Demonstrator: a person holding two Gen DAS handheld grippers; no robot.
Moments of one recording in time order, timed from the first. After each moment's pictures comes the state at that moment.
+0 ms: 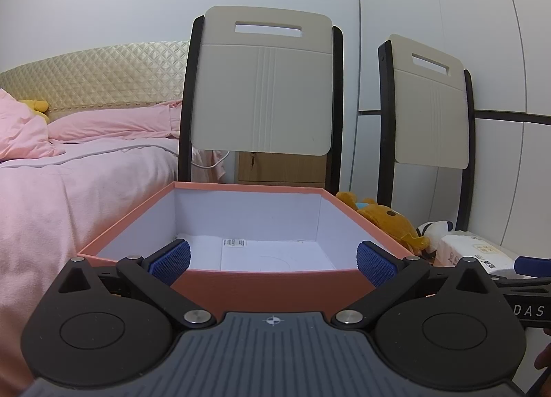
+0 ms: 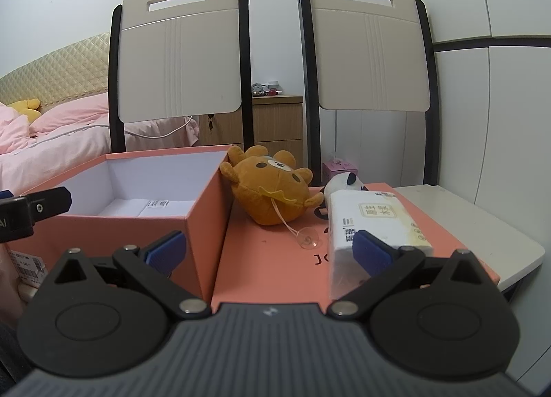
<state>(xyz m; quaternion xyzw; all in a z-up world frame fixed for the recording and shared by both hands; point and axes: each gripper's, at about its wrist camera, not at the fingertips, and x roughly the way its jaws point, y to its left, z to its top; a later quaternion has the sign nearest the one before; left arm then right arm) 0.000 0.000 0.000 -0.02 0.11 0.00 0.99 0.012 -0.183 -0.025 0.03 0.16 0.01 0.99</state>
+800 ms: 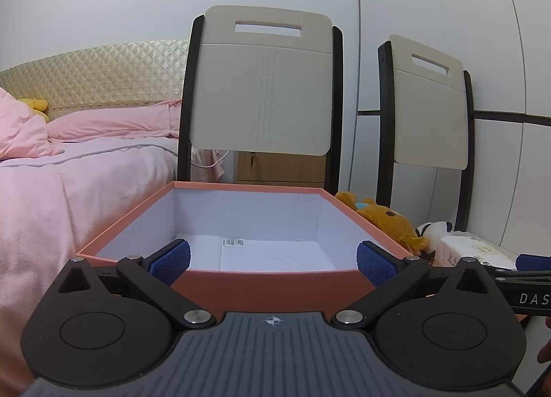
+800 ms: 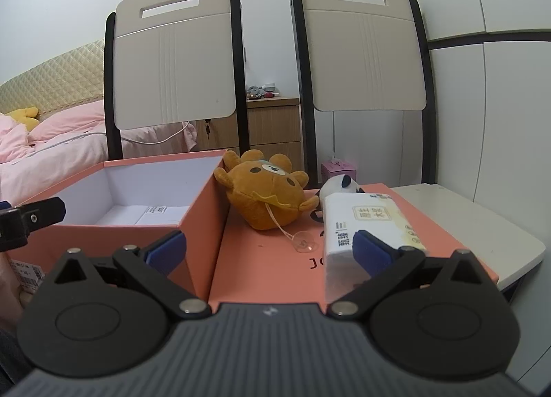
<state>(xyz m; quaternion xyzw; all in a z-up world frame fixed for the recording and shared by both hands) 0.001 0.009 0.000 -0.02 0.11 -0.01 0.99 0.013 -0.192 -0.024 0.04 0.16 0.01 0.99</state>
